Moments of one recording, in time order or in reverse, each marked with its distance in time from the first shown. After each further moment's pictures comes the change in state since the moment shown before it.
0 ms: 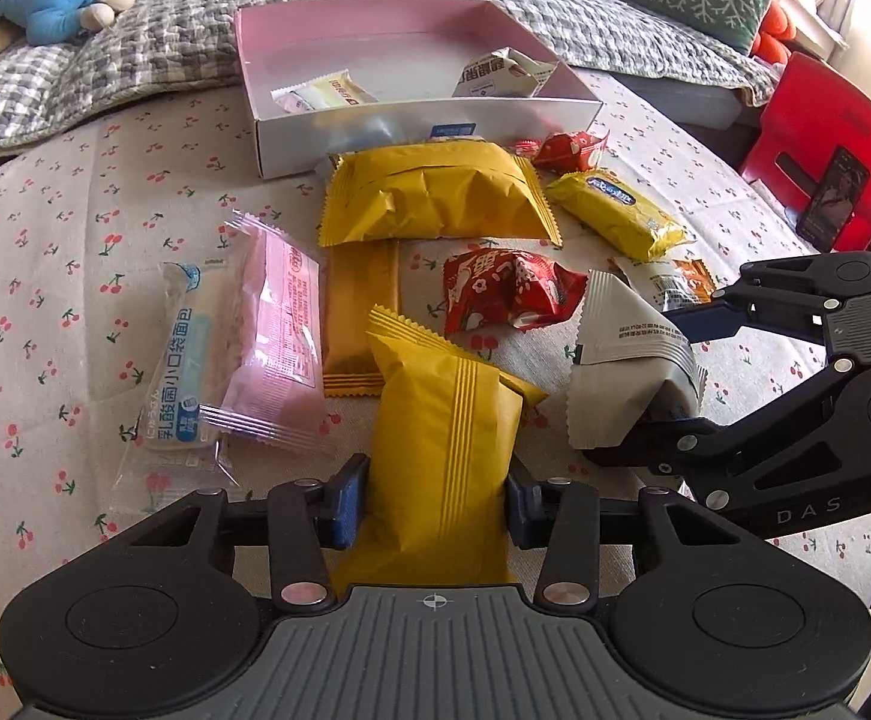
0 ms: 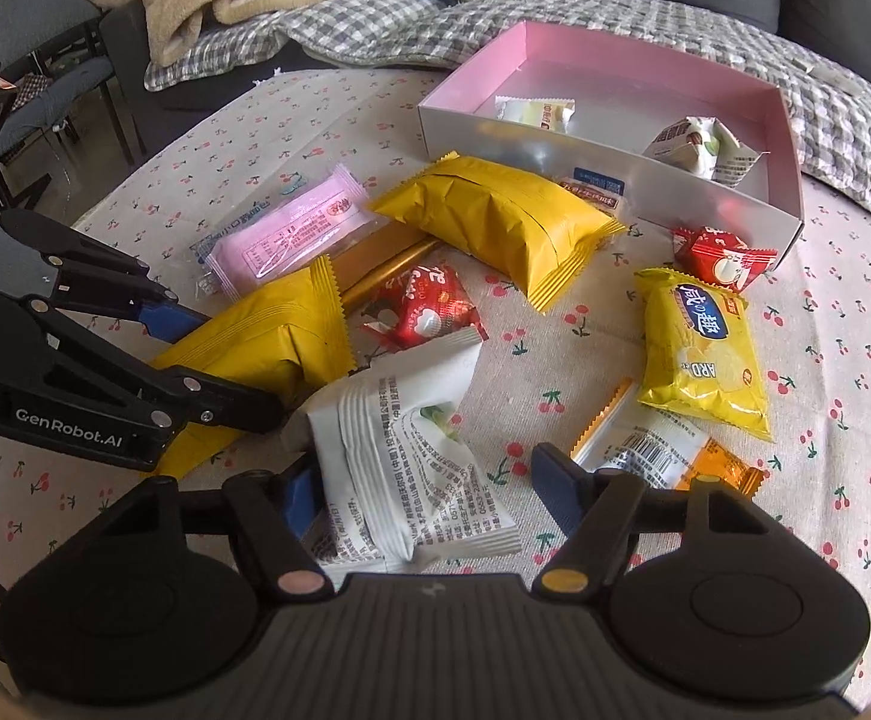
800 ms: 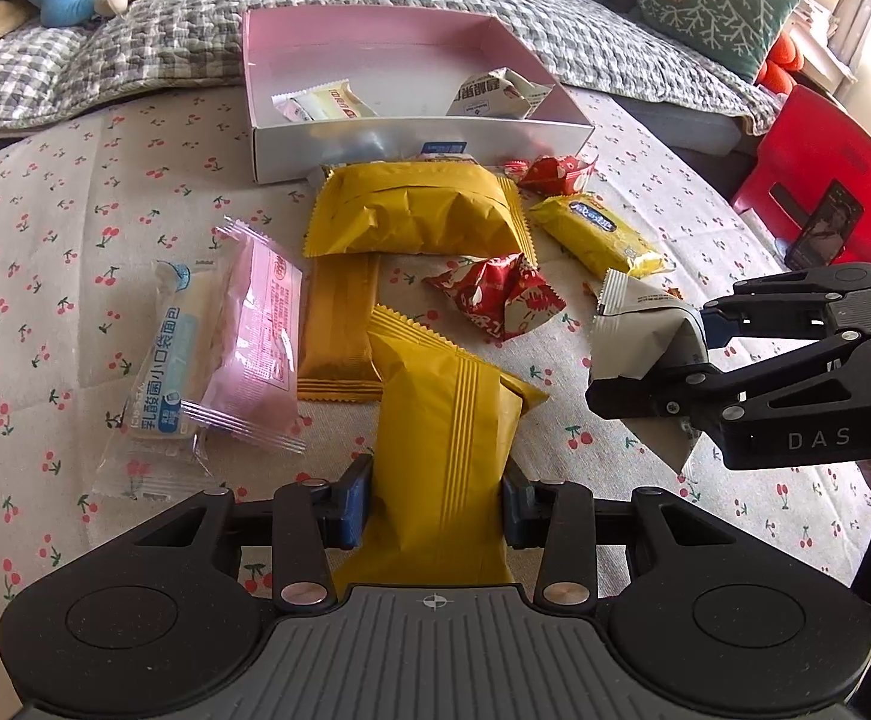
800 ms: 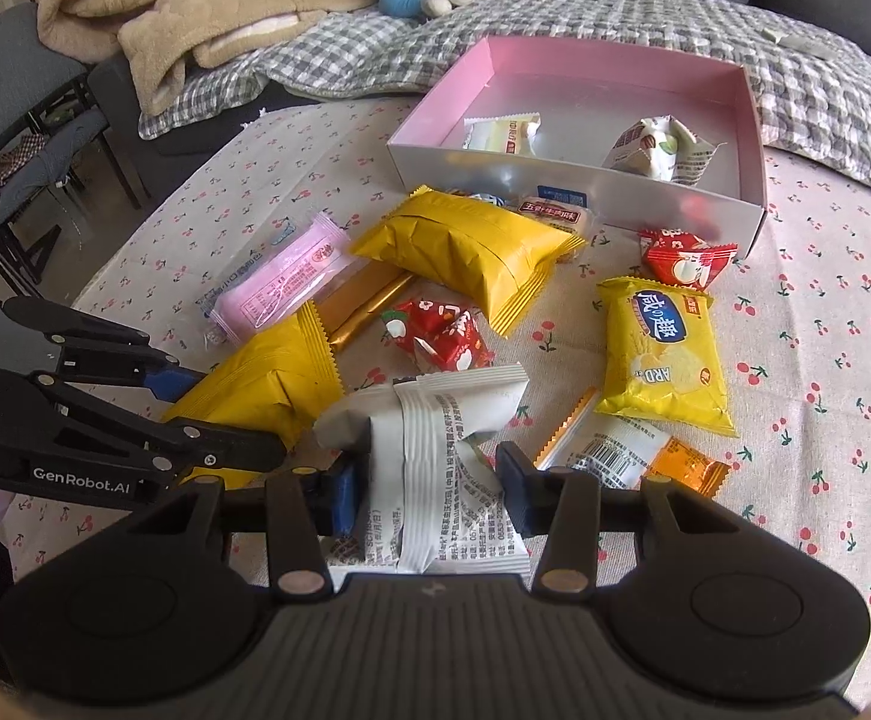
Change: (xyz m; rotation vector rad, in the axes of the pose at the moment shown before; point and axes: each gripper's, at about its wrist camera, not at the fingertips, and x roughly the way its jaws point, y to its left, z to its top) left arm -0.011 -0.007 0.004 -0.061 -0.014 -0.030; right arm -0.025 -0.023 0.007 0.110 -0.020 0.066
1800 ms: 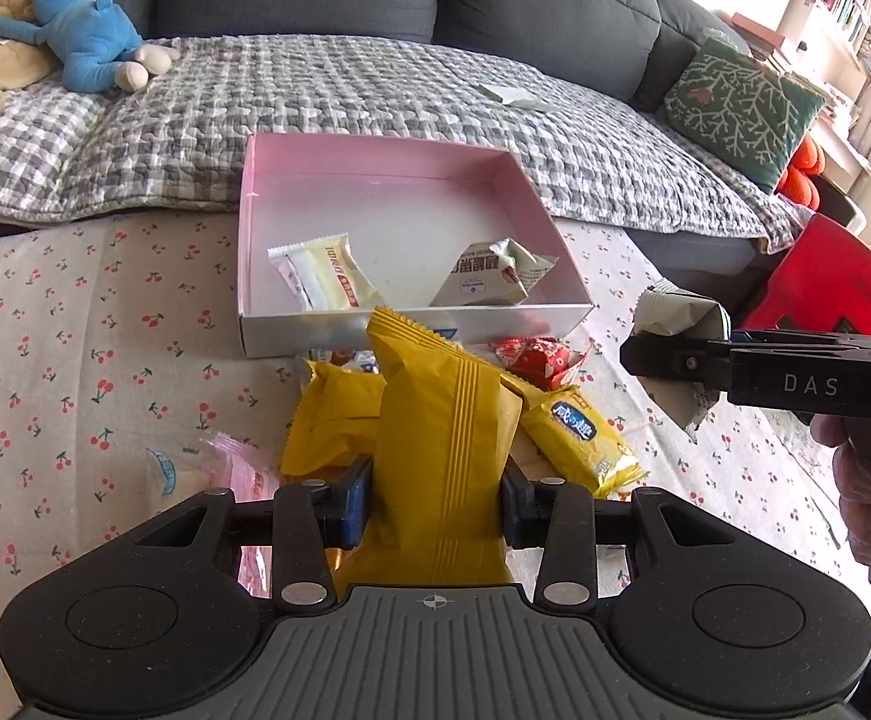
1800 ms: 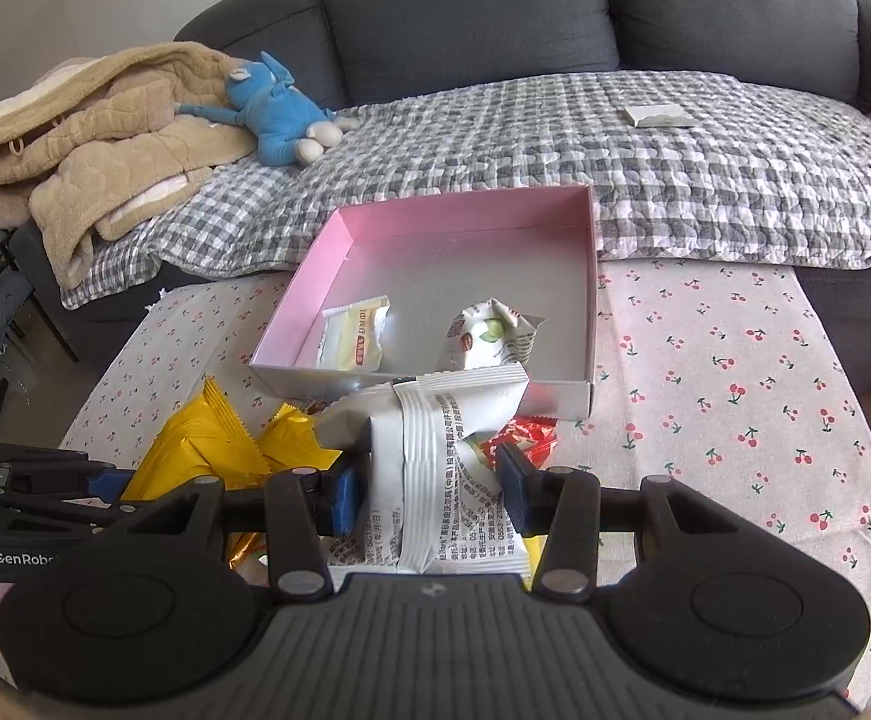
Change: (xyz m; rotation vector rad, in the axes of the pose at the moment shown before) left arm -0.009 -0.016 0.086 -0.090 -0.148 0.024; right arm -0.035 -0.074 0.066 0.193 -0.202 -0.110
